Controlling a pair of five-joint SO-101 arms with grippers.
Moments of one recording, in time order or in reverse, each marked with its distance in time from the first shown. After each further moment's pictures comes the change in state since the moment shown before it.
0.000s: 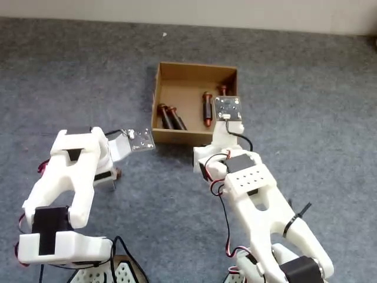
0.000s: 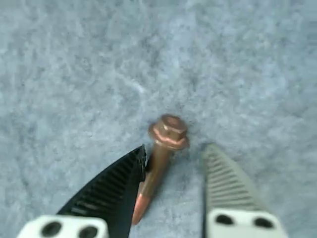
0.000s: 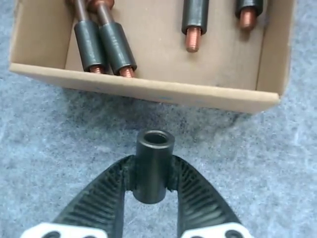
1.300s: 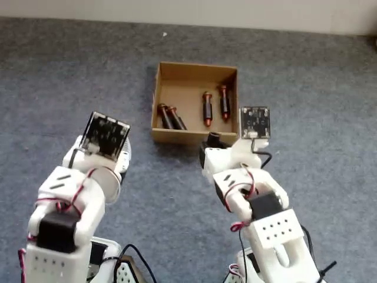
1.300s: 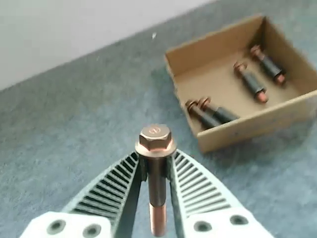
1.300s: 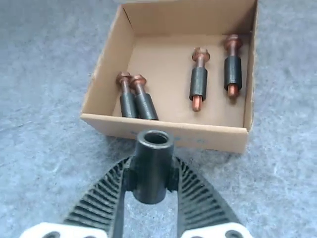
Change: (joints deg) left arm 16.7 -73.8 10.3 6.1 62.1; right arm 1.8 -33.8 12.4 0.0 0.0
